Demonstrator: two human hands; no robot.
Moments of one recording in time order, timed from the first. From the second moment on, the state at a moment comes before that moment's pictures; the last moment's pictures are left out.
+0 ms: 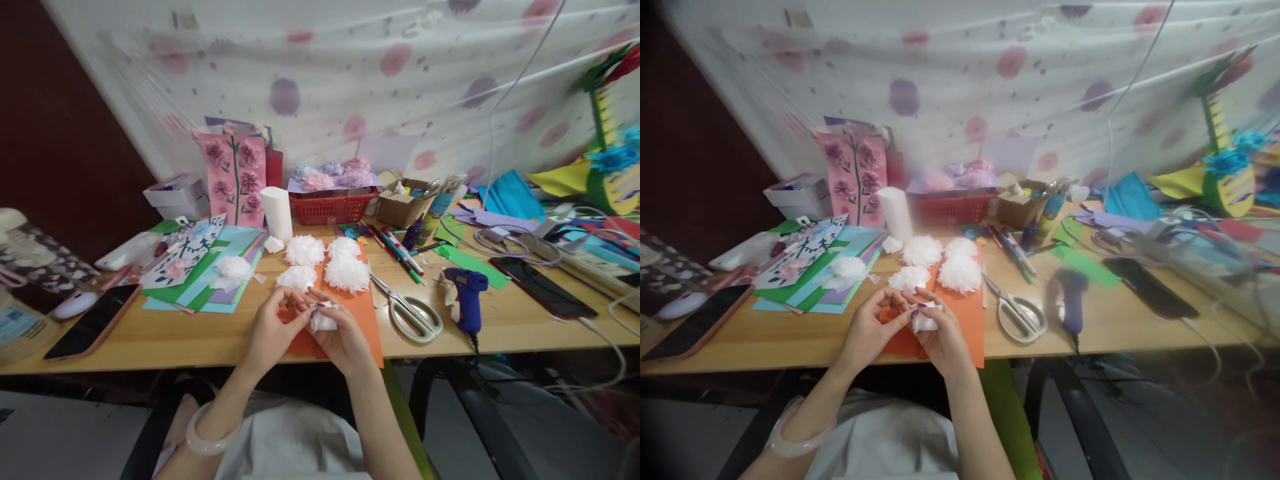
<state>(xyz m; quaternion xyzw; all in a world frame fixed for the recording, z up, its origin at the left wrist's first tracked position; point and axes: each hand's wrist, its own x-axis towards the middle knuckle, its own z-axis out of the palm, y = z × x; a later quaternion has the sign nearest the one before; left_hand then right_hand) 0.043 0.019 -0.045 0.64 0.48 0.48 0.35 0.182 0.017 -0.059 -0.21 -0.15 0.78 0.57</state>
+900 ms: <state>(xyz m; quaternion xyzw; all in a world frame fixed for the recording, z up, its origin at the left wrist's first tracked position) 0.030 0.021 -0.048 0.60 0.53 0.49 0.35 0.181 0.017 -0.065 -0.21 -0.19 0.76 0.58</state>
